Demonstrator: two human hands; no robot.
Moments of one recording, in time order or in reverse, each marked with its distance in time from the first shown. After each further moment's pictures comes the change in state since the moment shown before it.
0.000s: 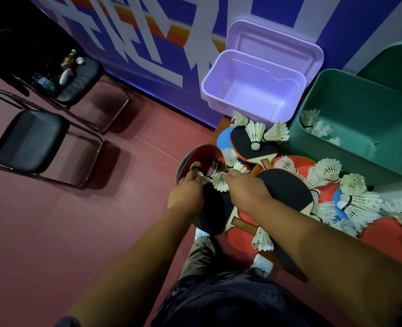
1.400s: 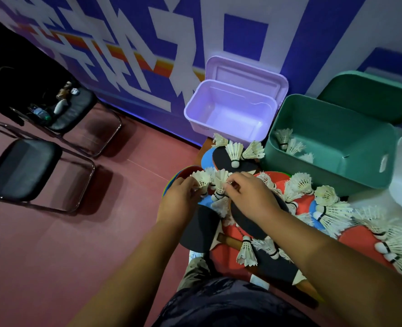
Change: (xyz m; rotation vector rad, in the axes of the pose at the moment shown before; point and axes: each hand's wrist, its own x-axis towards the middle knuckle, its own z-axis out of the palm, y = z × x) left_hand -0.013 0.035 -0.040 -0.387 0.362 0.133; right_hand -0.038 0.048 -0.043 0.579 0.386 0.123
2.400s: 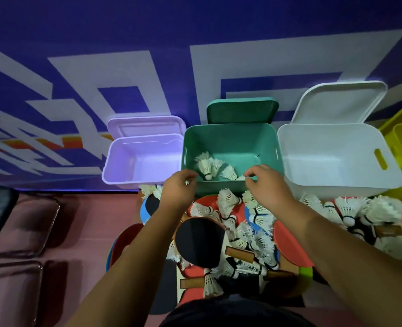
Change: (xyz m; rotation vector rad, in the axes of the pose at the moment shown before) left_hand 0.109 0.208 0.061 -0.137 -0.252 0.180; right_hand -0.050 0.132 -0.170 0.018 0.343 0.508
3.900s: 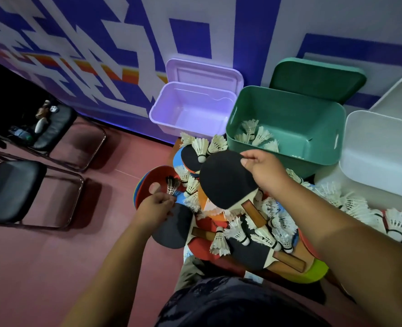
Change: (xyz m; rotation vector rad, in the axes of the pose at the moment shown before) left_hand -0.168 -0.155 -0.030 -0.269 0.042 -0.599; right_hand -0.019 -0.059 0.068 0.478 -0.381 0.052
